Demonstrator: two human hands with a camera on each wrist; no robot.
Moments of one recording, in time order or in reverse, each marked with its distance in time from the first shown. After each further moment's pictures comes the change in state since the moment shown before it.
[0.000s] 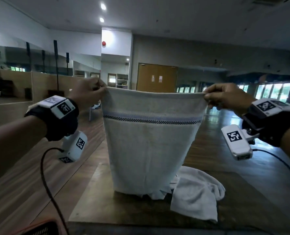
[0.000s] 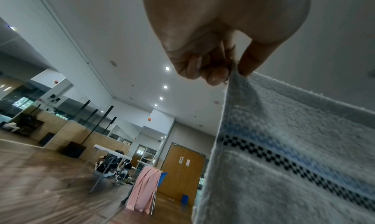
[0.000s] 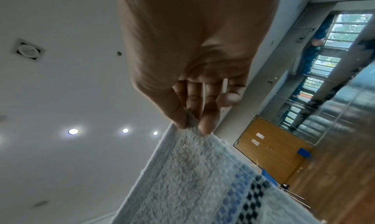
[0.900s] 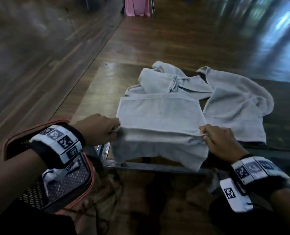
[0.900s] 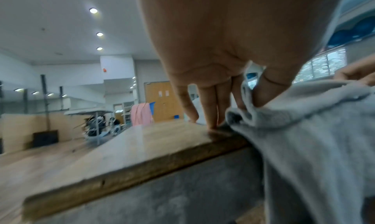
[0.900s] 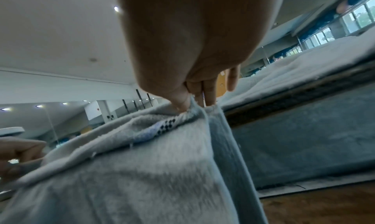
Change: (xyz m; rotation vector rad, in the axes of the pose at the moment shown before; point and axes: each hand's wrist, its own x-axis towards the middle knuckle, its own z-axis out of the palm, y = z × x) left_hand -0.281 -0.176 0.207 0.392 -1.207 0.020; right_hand -0.198 0.307 0.263 -0.564 -0.571 0.158
